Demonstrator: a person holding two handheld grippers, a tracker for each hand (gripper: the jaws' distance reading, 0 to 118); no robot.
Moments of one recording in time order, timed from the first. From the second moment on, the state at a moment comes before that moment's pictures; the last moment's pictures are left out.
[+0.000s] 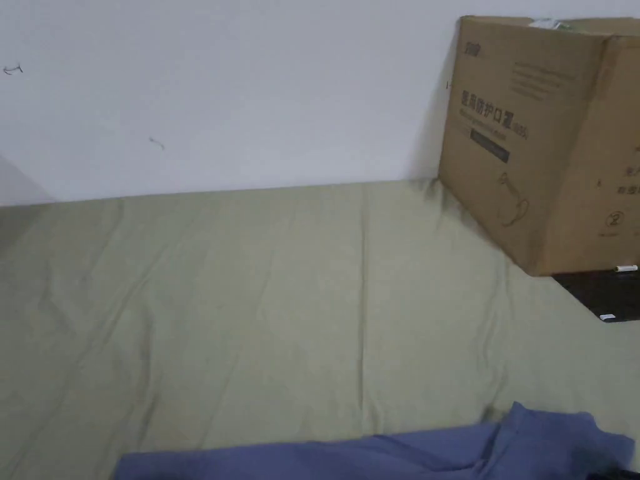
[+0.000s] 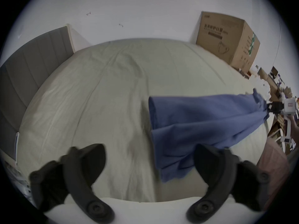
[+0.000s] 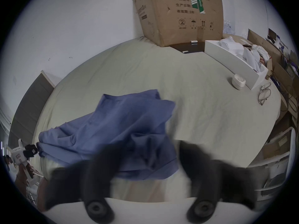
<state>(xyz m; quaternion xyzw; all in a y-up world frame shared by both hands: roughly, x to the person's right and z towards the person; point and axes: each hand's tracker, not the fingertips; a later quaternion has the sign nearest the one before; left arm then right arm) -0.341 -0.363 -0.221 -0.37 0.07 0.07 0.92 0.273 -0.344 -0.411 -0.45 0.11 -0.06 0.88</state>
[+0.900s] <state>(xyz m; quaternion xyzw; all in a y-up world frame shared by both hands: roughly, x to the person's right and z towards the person) -0.242 -0.241 -0.199 -0.05 0.14 0.04 0.99 0.151 -0.245 -0.319 -0.02 0.17 -0.03 0.98</state>
